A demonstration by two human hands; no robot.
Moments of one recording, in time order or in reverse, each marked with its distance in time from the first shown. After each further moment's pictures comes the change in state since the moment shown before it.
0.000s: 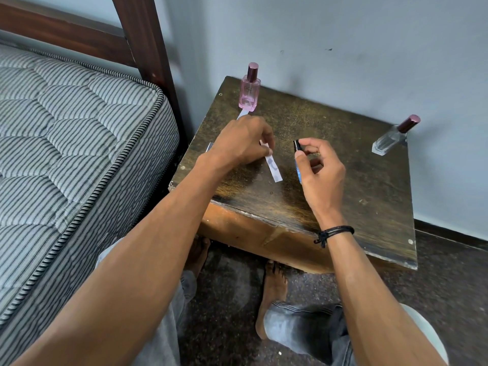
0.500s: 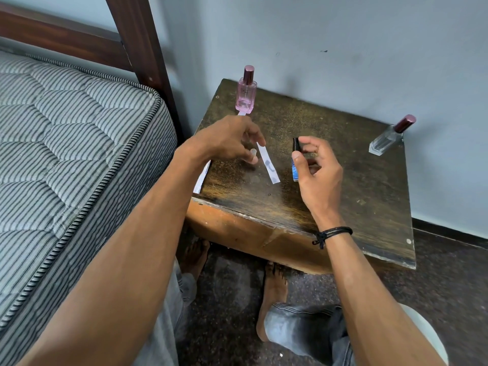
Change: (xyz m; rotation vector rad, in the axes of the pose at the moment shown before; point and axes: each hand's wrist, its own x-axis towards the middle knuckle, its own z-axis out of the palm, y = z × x) left_hand -0.004 -0.018 -0.028 -0.140 -0.242 -0.016; right_hand -0.001 -0.004 -0.002 0.000 0.002 0.006
